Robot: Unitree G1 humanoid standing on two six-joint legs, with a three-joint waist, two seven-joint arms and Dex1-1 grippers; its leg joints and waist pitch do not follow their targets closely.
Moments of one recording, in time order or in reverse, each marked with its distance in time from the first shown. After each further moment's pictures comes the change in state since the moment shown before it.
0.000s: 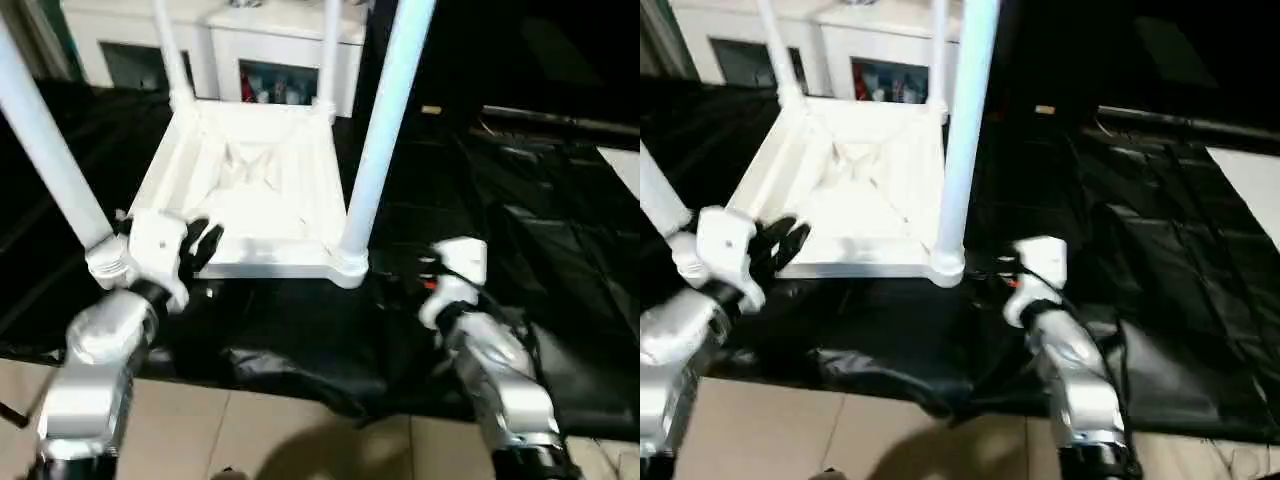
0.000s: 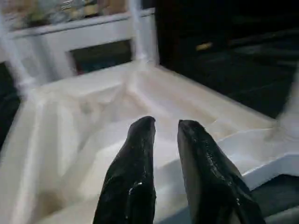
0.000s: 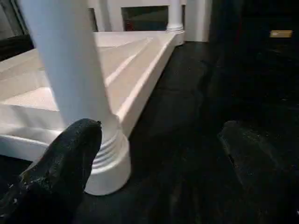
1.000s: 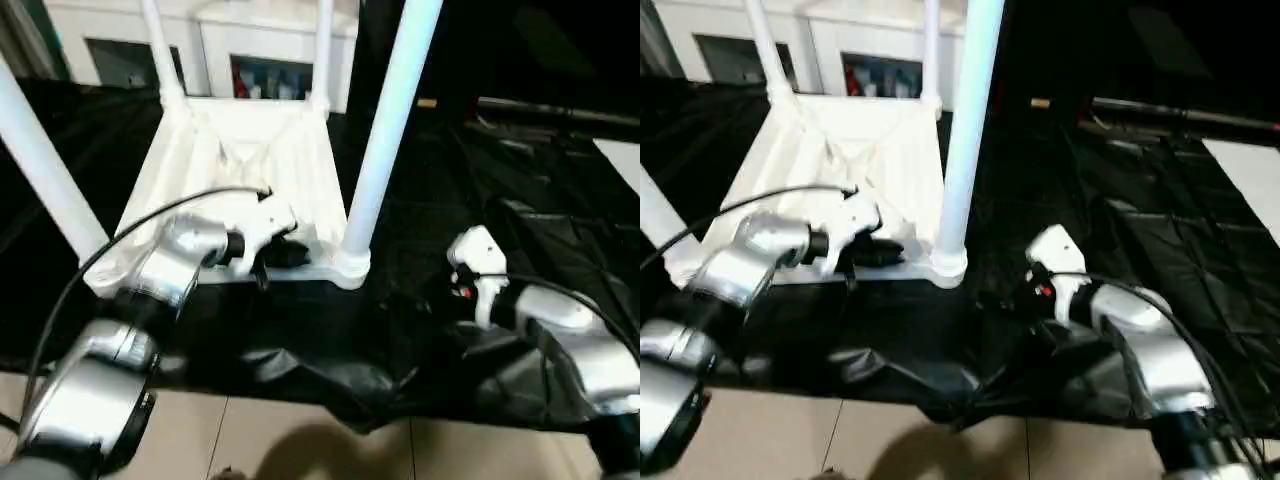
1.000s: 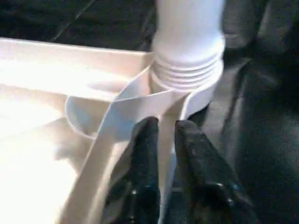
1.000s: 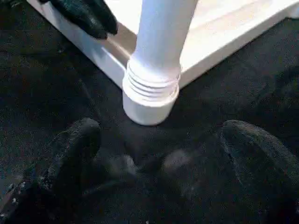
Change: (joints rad) left arm -0.667 0.041 -0.431 0.974 0.177 -0.201 -0.556; right arm -0.086 -0.454 0.130 -0.030 0.035 0.134 0.517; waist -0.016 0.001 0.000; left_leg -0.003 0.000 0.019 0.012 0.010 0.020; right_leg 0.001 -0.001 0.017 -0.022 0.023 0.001
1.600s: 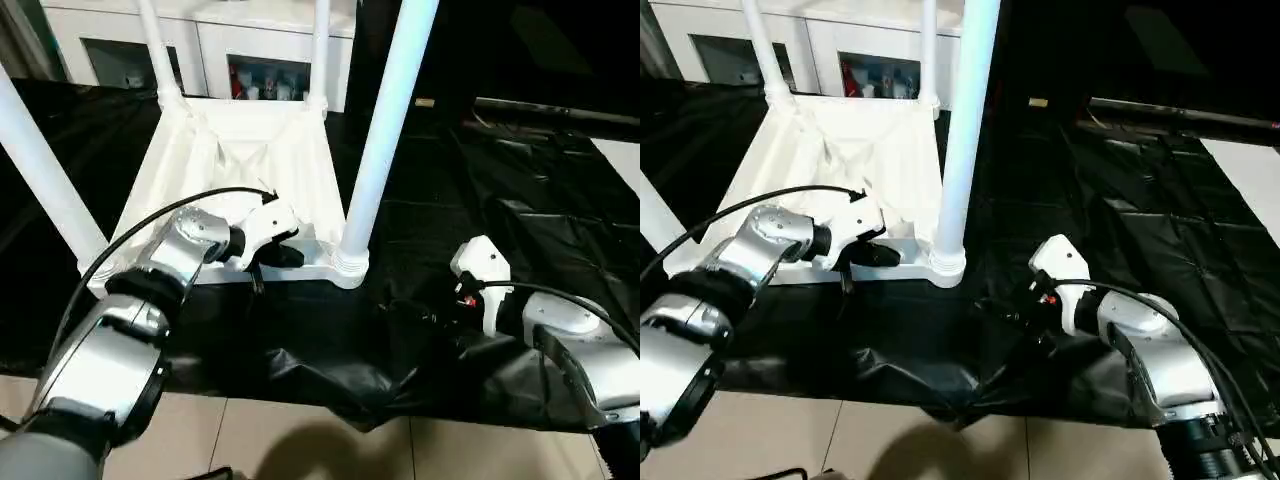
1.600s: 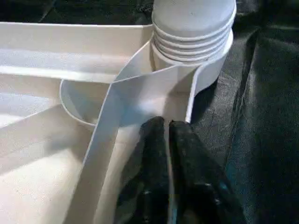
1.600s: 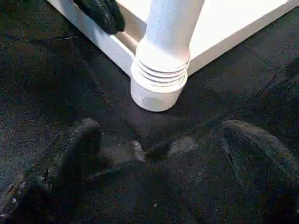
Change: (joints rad) left arm -0.120 -0.038 -0.002 0.284 0.074 -0.165 -0.031; right arm 0.010 -0.019 0.011 -0.018 -0.001 0.015 0.010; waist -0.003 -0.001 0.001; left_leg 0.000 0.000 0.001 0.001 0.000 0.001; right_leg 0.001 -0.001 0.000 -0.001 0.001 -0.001
